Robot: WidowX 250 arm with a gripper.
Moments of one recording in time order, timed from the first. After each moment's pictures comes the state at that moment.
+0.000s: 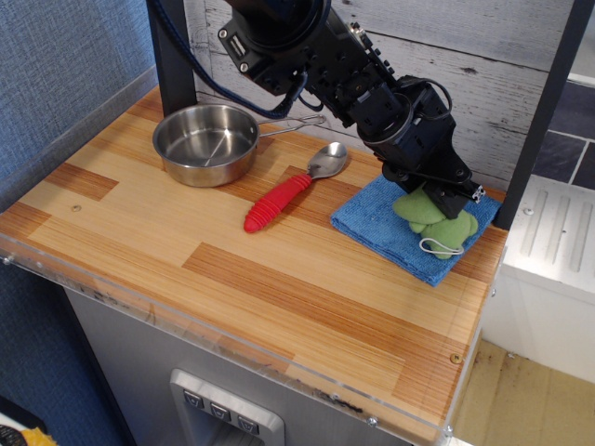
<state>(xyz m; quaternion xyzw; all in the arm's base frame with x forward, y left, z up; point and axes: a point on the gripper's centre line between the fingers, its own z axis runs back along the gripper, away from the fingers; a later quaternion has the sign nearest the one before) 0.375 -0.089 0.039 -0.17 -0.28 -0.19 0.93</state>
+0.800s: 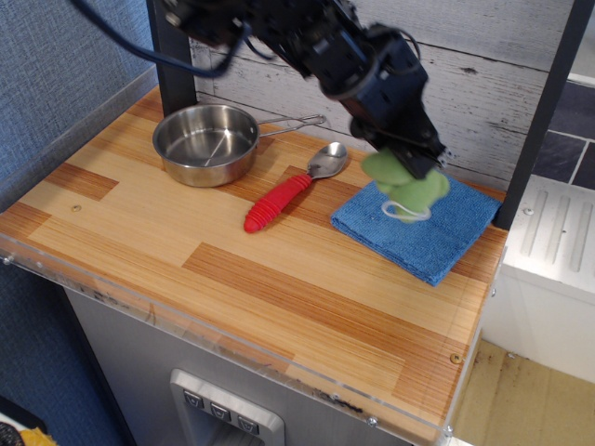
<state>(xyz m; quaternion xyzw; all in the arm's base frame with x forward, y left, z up) 0.354 -0.055 0.092 -0.11 -0.31 -0.22 0.92</state>
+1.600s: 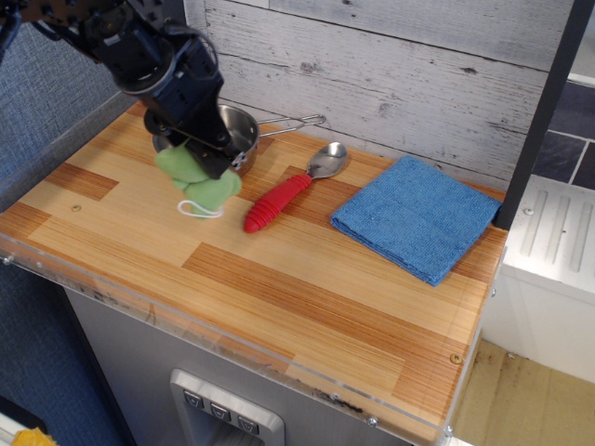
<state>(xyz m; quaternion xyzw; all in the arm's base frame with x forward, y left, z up) 0.294 0.083 0.081 0.02 -0.25 -0.13 0.96</state>
